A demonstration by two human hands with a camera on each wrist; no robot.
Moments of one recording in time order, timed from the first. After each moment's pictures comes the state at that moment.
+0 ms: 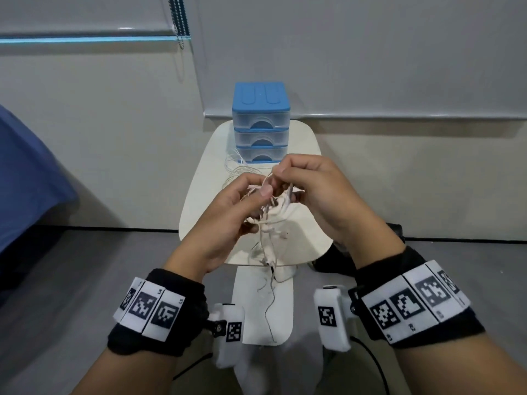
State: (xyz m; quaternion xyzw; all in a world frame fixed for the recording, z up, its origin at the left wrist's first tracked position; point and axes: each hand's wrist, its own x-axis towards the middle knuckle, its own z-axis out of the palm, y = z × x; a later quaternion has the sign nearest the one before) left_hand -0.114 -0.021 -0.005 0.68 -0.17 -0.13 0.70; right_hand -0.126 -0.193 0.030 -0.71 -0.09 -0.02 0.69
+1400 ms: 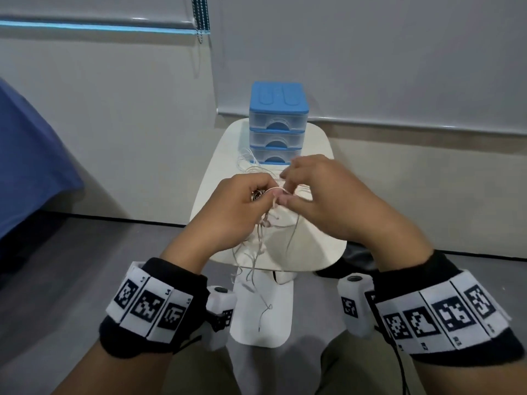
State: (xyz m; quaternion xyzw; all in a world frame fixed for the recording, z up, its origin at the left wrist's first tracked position) left_hand -0.101 -0.007 0.015 0.85 -0.23 0.01 0.48; right_hand -0.112 -0.198 0.042 -0.95 -0.20 -0.08 0.21
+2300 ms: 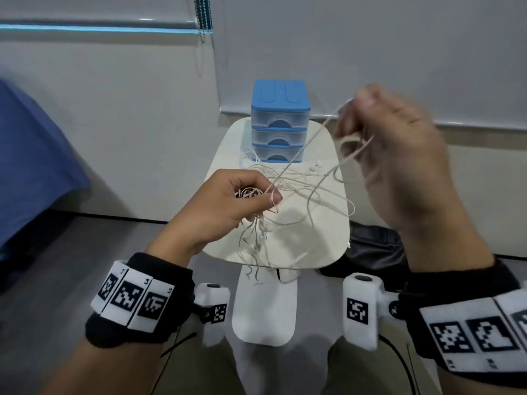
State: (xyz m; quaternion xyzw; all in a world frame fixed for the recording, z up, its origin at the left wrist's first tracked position) left_hand -0.106 0.006 0.018 0.78 -0.21 -0.04 0.58; right_hand -0.139 -0.216 0.081 -0.66 -0.18 -0.20 0.70
